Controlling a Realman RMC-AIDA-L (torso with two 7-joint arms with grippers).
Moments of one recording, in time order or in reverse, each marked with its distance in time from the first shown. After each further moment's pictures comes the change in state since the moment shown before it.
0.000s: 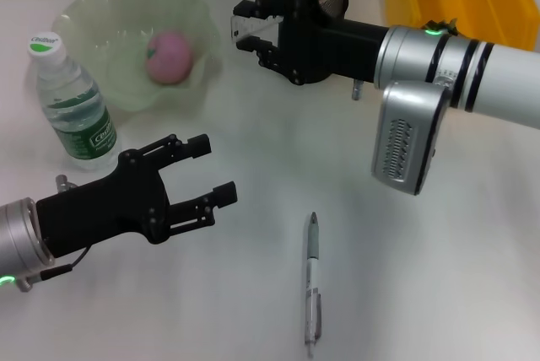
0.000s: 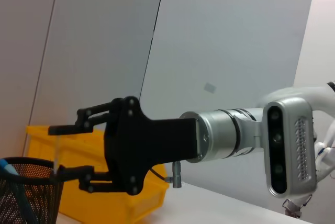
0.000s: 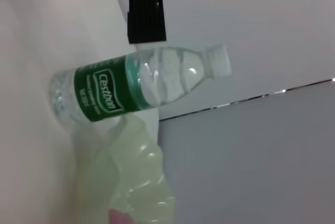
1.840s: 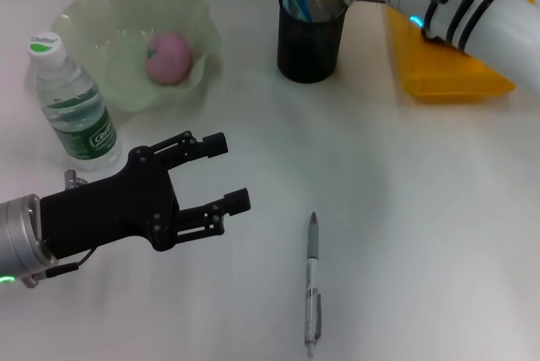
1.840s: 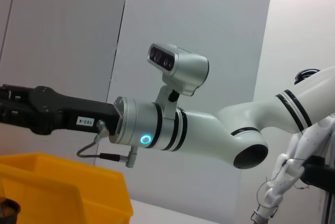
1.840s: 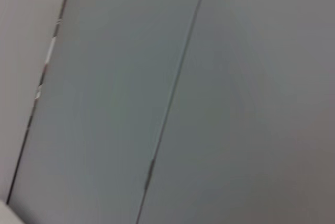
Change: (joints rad) left arm -0.021 -0.002 0.007 0.006 0.006 0.093 0.013; right arm 0.081 -0.001 0.013 0.068 0.446 0.131 0.868
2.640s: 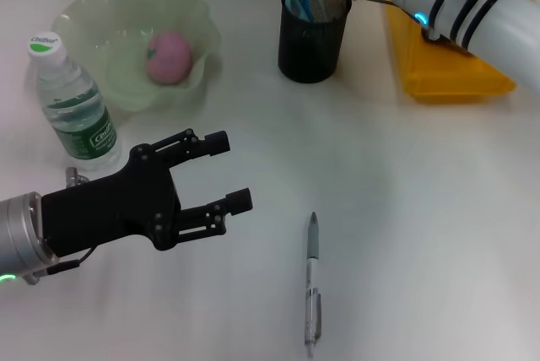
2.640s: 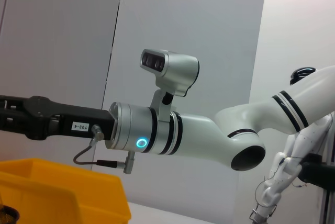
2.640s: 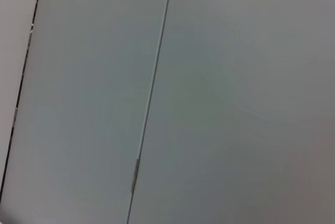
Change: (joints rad) left arm -0.006 0.000 0.002 0.001 0.000 0.005 0.017; right arm -0.007 0.000 -0.004 -0.004 0.027 0.018 0.057
